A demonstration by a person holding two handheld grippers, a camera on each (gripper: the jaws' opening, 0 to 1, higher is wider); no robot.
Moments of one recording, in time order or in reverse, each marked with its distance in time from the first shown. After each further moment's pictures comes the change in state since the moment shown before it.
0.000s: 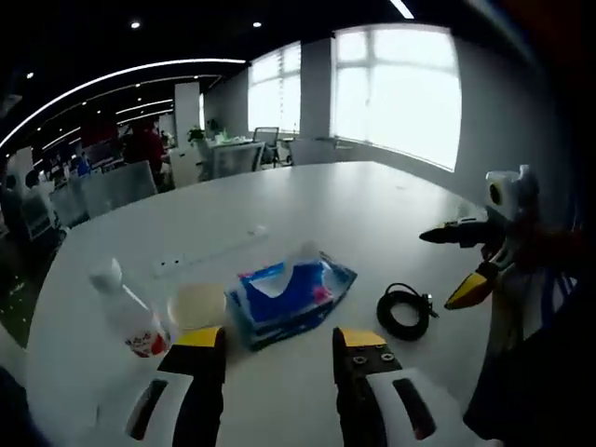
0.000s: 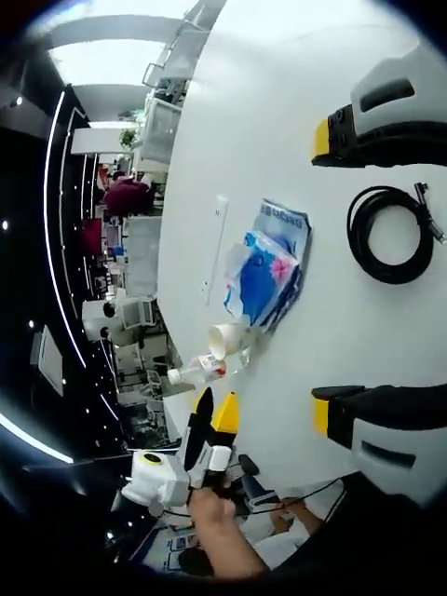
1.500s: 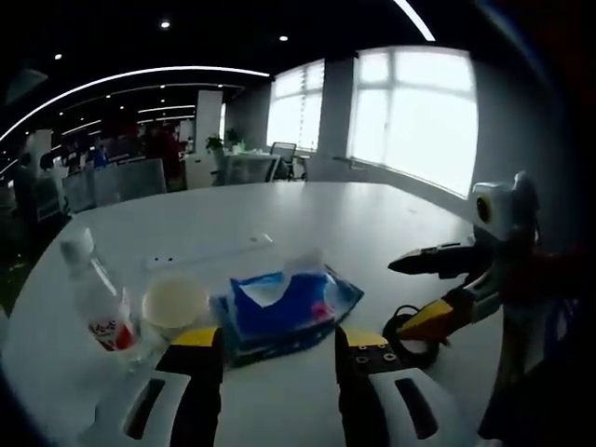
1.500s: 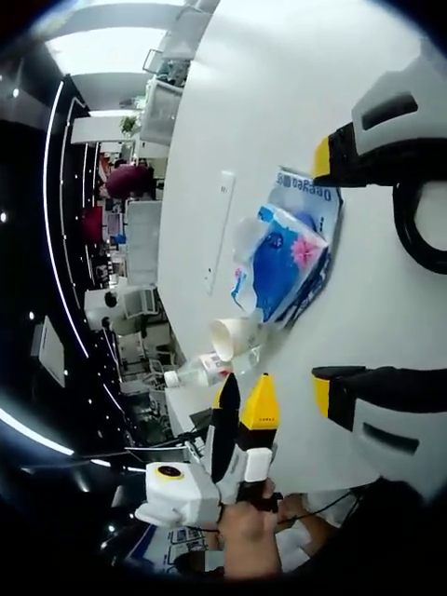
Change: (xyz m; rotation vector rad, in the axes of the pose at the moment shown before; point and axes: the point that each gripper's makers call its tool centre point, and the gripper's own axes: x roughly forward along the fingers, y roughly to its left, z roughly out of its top) left arm 0.041 -0.005 -0.002 -0.090 -0.089 0.042; right arm 0.067 0.009 0.013 0.000 -0.028 0.059
